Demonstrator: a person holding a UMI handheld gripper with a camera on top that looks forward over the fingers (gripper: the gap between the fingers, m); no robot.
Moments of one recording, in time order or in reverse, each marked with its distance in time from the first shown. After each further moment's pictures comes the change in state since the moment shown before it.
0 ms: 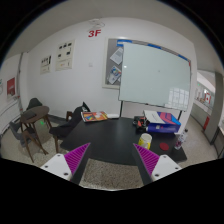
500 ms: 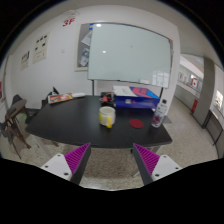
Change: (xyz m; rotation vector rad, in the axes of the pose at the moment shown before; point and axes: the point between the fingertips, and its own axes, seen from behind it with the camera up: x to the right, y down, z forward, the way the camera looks) arm 0.222 0.143 0.058 -0.149 0.164 0.091
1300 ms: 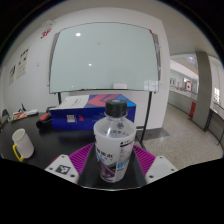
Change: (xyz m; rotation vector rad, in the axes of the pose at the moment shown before) arm 0.307 -0.074 0.345 0.180 0.044 0.080
